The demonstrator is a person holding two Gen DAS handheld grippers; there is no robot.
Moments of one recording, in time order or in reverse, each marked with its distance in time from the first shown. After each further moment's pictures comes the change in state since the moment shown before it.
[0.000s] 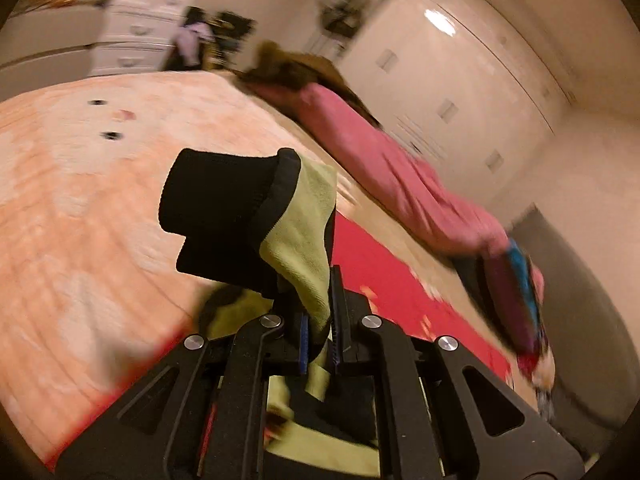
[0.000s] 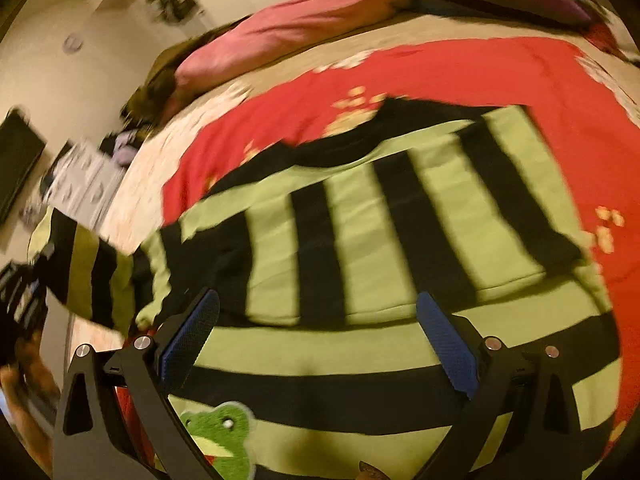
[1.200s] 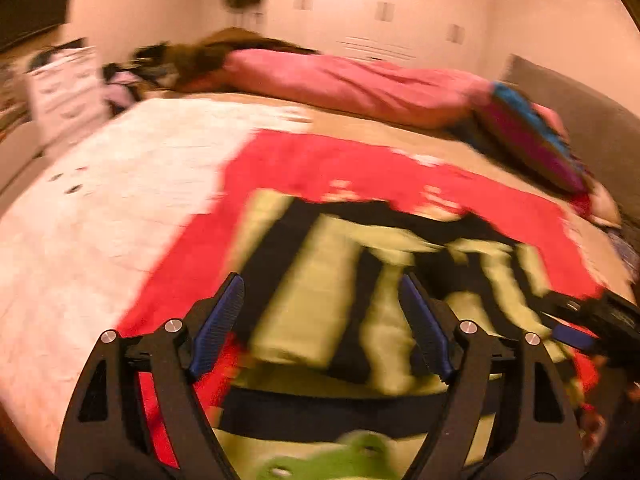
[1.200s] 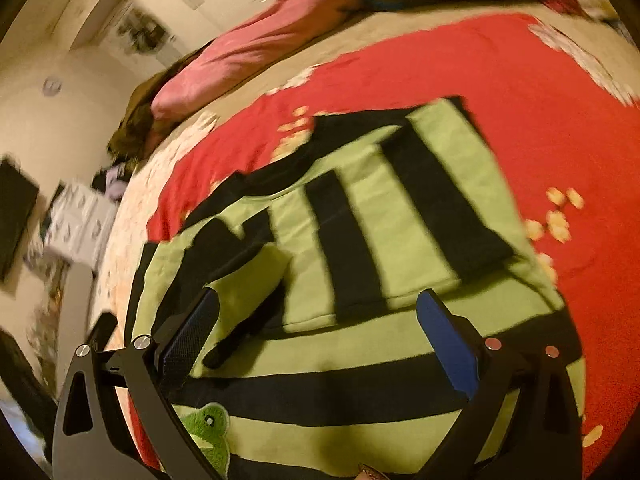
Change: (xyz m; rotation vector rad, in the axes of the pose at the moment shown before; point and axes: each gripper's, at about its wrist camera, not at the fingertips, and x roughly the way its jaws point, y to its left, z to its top) left arm 0.035 -0.066 -0.100 0.448 0.122 0.185; right arm -0.018 -0.036 0.009 0.080 -0.006 0.009
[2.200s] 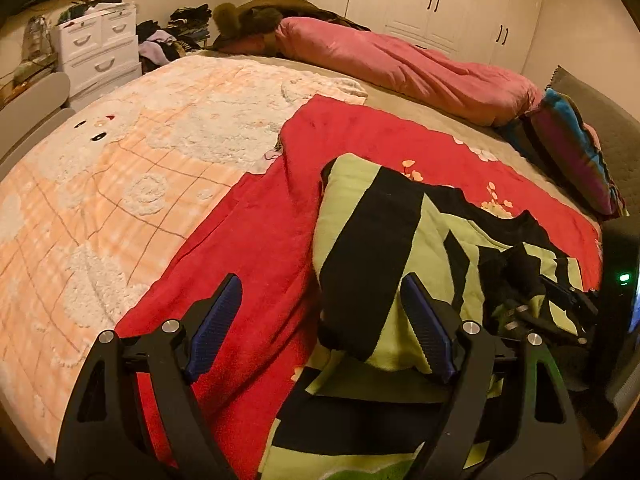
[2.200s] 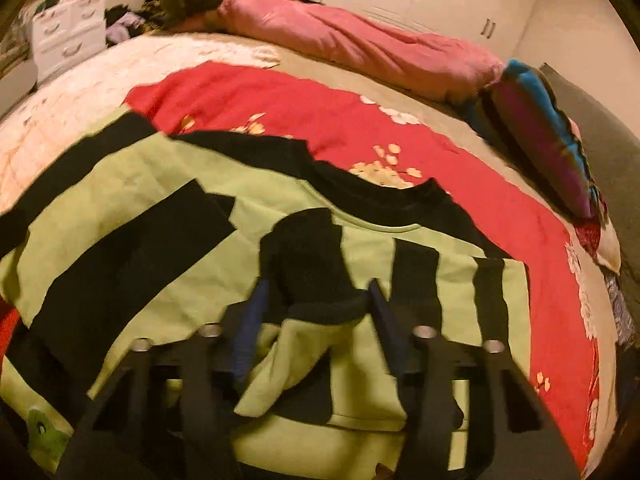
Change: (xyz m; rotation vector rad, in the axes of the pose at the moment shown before) left arm 0.029 0.056 -0.013 -0.106 0.090 0.040; right arm 0.095 0.108 -0.029 -0.658 -0.092 -0.385
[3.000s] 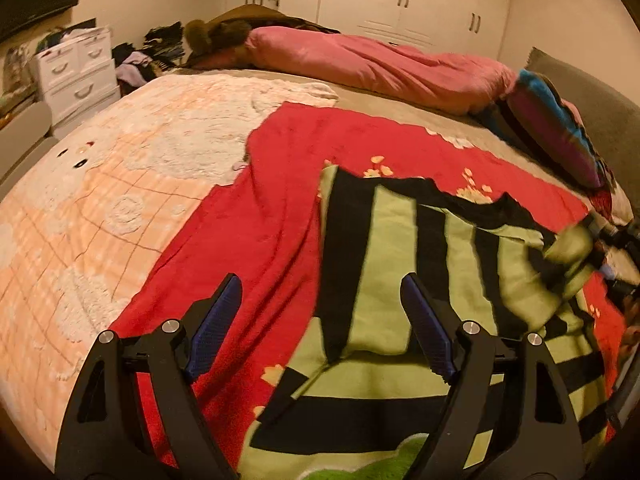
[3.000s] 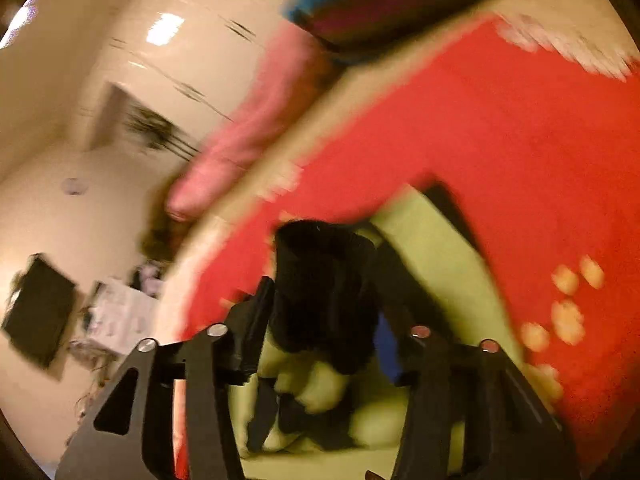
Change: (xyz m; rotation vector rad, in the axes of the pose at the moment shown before) left arm -0.006 -0.029 -0.006 0.120 -0.026 -0.032; right arm 0.006 -0.224 -0.058 0.977 -0.094 0.420
